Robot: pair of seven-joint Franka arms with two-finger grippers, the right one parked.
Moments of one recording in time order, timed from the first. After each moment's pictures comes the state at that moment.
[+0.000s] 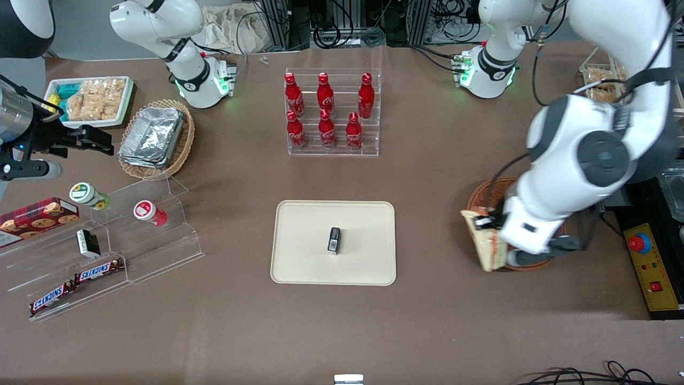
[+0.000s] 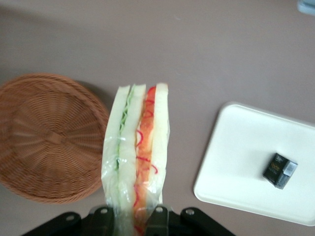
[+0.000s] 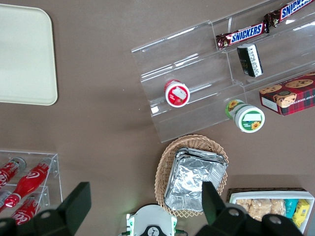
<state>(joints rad) -0.05 0.45 -0.38 -1.37 0.11 1.78 -0.62</state>
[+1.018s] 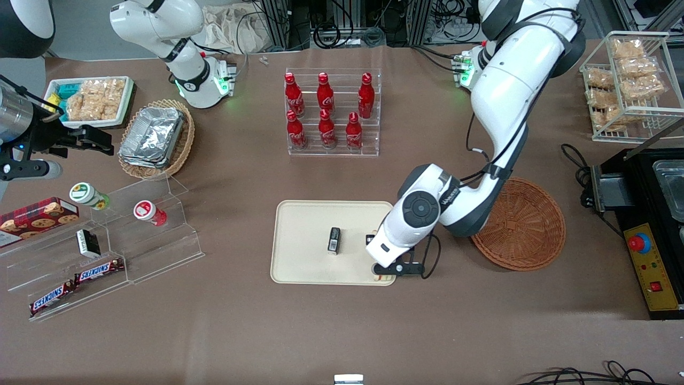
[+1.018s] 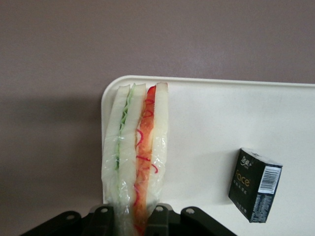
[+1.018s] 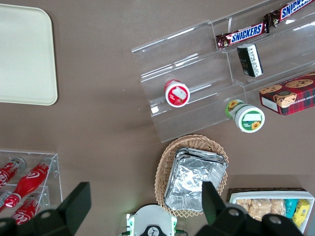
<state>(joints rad) -0.30 0.87 -0.38 -1.28 0.23 2.17 -0.66</state>
